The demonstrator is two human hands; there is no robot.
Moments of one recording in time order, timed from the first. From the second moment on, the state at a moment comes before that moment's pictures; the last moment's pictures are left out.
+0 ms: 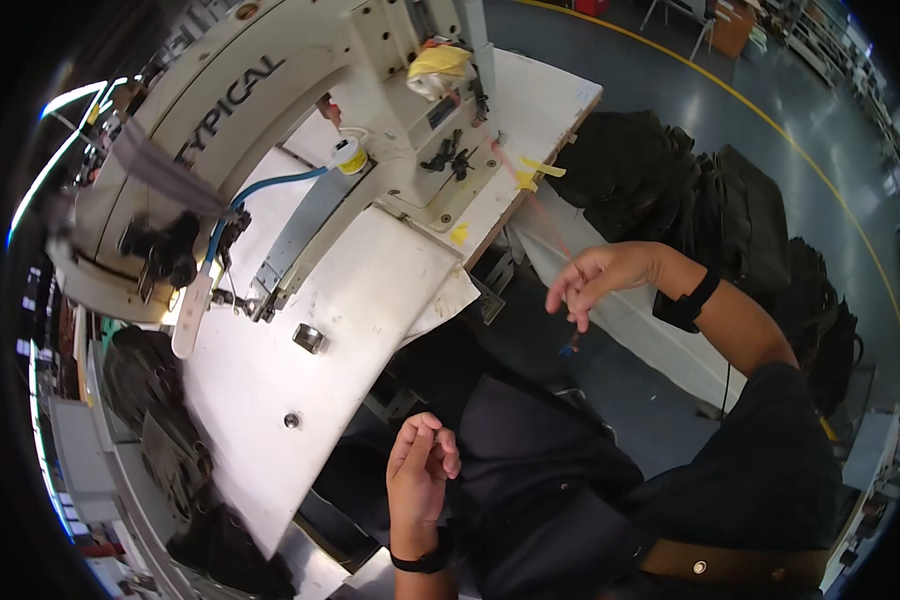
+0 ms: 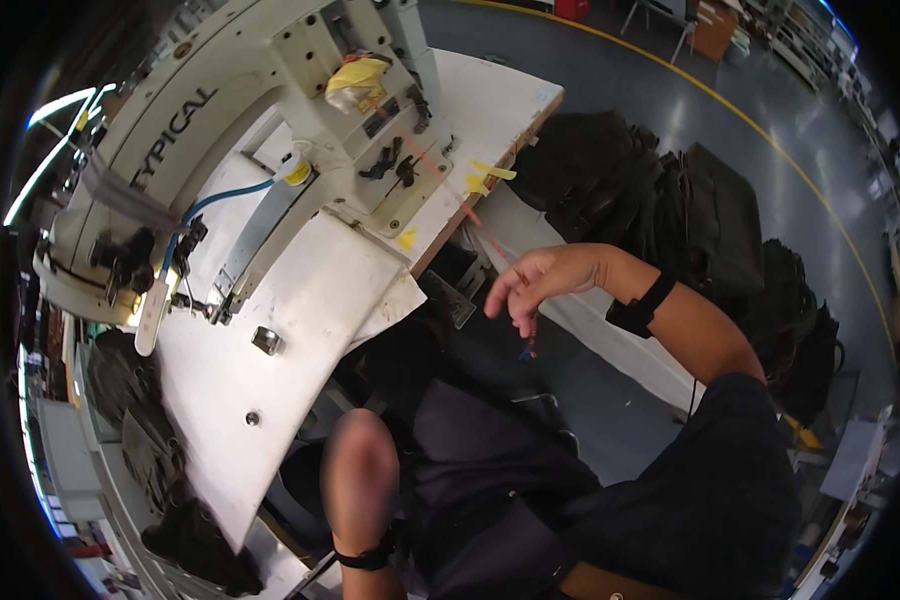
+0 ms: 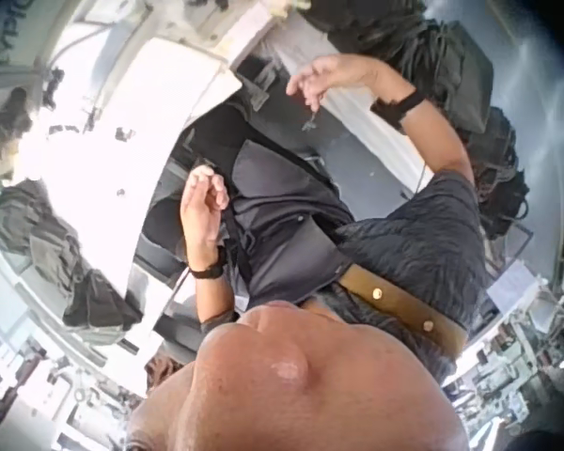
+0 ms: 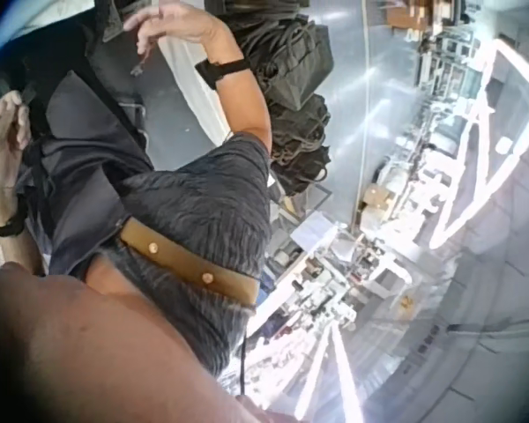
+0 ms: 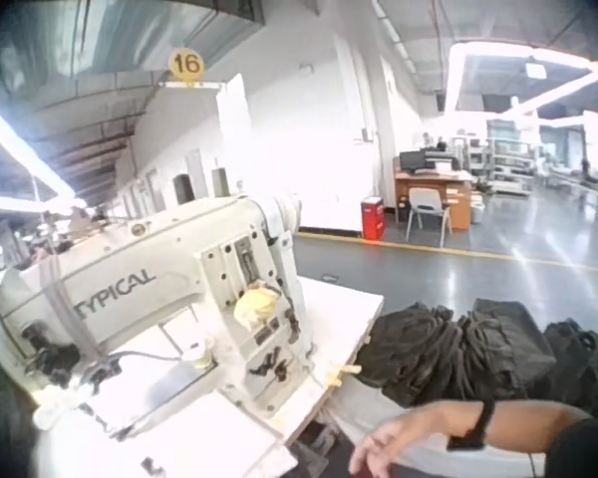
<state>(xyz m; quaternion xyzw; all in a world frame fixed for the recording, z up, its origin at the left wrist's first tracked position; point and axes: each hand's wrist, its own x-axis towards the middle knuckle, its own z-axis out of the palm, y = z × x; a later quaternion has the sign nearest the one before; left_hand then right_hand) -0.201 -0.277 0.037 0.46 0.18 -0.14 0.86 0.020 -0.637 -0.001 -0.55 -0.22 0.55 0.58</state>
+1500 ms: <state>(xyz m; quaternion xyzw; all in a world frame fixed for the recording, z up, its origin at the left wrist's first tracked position) -0.229 -0.258 -0.009 0.41 0.16 -0.15 0.88 0.109 -0.490 0.095 -0.57 -0.17 -0.05 0.80</state>
